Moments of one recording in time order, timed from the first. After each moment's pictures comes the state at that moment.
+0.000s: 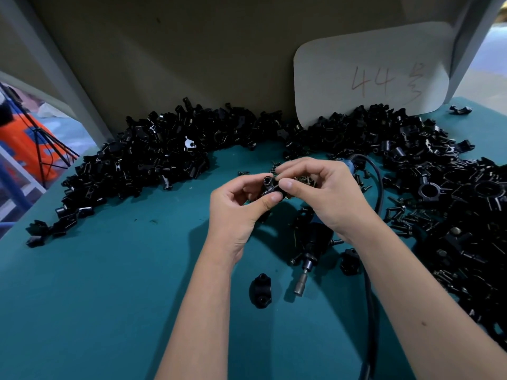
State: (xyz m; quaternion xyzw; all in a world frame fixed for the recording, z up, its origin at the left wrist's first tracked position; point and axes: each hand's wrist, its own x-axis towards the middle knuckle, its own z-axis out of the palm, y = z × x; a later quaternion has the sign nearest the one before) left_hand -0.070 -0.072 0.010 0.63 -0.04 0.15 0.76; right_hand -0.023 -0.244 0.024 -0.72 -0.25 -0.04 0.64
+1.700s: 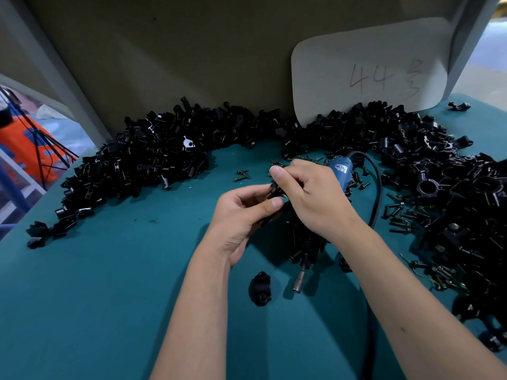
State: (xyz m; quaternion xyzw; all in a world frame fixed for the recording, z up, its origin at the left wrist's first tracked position) left_hand -0.077 -0.070 0.015 0.59 0.03 -0.01 0.81; right_hand -0.040 -0.224 0.037 -0.84 -0.25 -0.13 0.46
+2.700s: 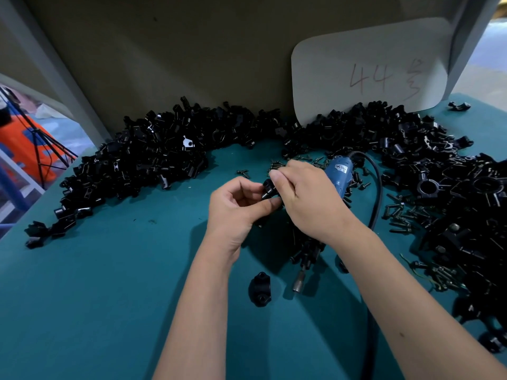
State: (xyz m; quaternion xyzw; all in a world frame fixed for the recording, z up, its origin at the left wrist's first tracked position) left_hand -0.070 -0.069 0.008 0.65 0.01 0.11 0.75; right_hand -0.038 -0.217 0.038 -0.90 -0.24 -0.12 0.35
